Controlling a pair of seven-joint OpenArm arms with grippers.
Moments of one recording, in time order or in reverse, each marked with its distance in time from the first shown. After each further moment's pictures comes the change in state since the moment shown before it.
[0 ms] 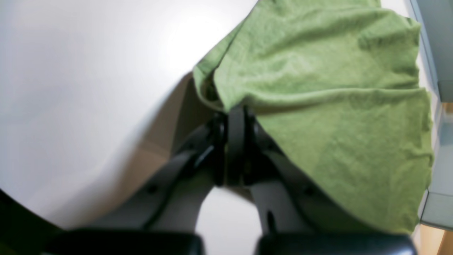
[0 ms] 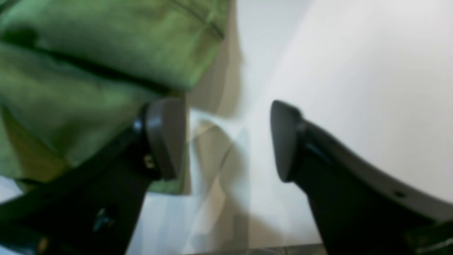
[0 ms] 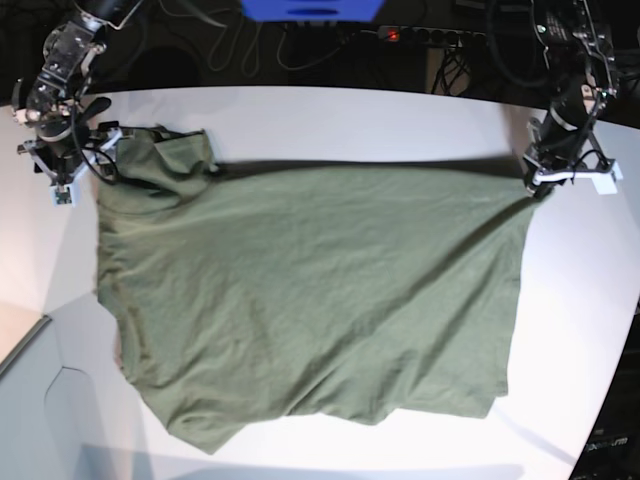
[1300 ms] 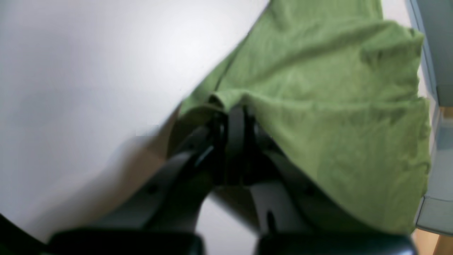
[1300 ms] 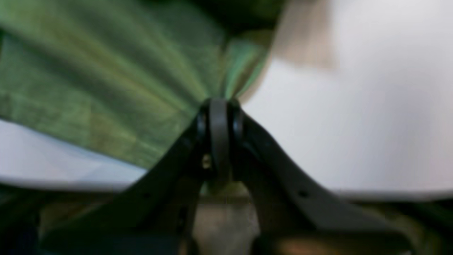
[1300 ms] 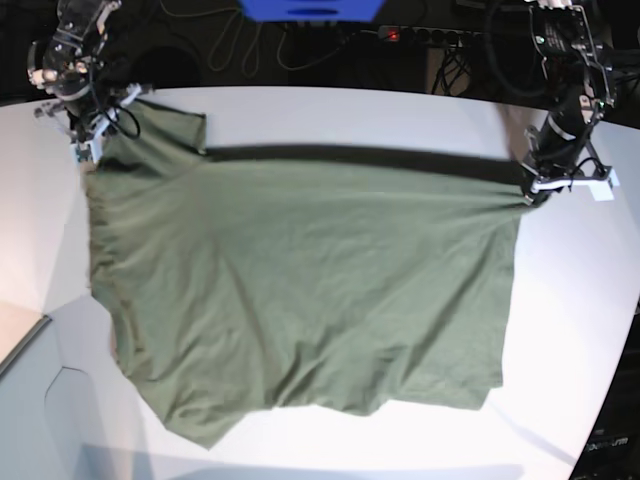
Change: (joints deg) left arm -2.0 0.0 0.0 -2.9 0.1 0.0 0.2; right arm -11.2 -2.9 -3.3 5.9 1.8 0.0 -0.1
